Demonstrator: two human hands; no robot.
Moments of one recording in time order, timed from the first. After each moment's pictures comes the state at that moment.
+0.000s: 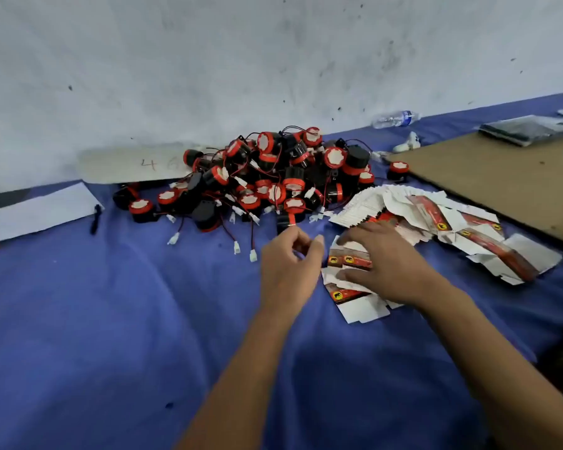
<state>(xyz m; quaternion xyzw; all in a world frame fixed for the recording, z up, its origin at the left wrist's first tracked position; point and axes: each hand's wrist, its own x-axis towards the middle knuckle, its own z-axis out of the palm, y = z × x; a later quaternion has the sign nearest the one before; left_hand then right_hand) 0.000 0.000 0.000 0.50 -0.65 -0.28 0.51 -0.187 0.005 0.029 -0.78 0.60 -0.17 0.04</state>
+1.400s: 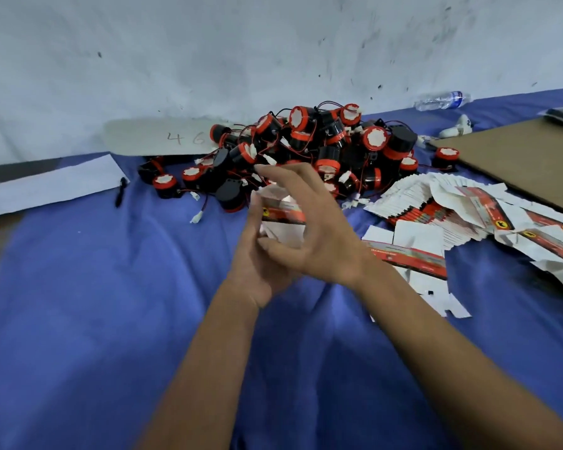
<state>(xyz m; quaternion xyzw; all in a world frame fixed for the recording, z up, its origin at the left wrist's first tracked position) 0.075 -0.029 0.002 0.20 -0.22 -0.80 0.52 -0.050 -0.029 0.042 -0.83 0.29 -0.45 0.15</state>
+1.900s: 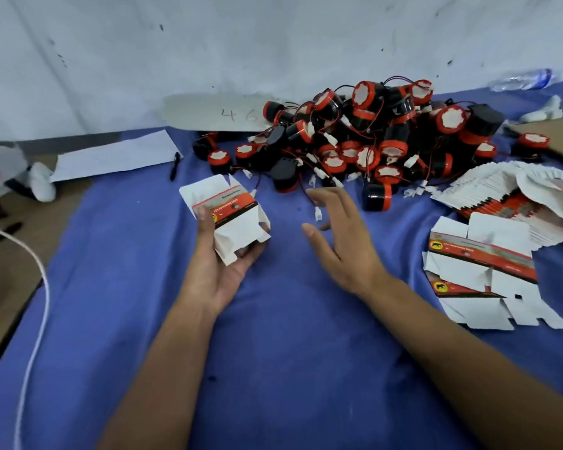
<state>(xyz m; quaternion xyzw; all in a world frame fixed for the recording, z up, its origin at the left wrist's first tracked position) 0.203 0.007 -0.030 0.36 -0.25 -0.56 0.70 -0.003 -0.055 -0.048 -0.80 0.35 -0.46 0.15</state>
